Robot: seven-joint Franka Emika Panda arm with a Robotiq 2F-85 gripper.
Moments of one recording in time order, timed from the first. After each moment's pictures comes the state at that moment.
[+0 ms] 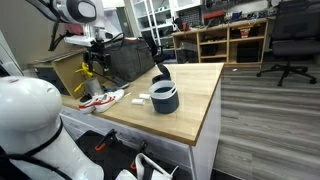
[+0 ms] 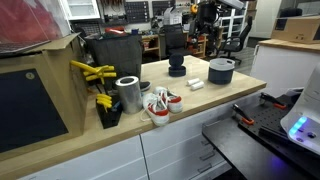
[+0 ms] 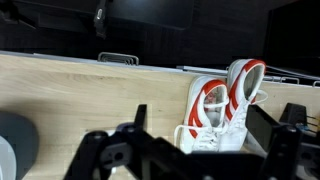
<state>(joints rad) 0.24 -0.35 0.09 -2.51 0.35 1.99 0.02</state>
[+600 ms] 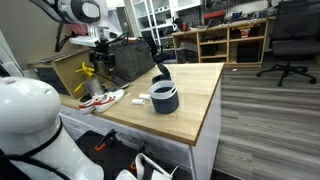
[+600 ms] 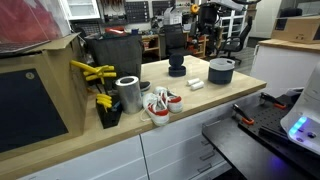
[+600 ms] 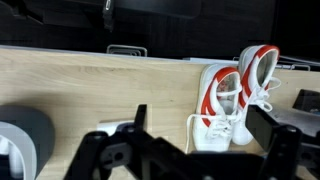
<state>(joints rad) 0.19 -0.33 0.10 -2.50 0.33 2.03 0.03</state>
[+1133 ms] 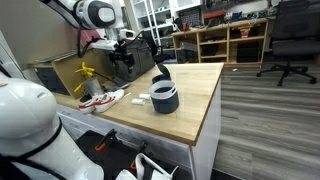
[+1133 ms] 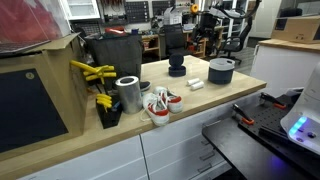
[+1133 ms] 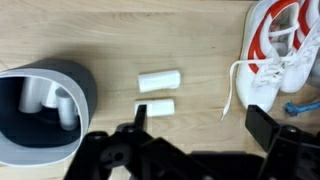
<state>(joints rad) 0.08 -0.23 0.08 -2.49 0.23 2.26 0.03</state>
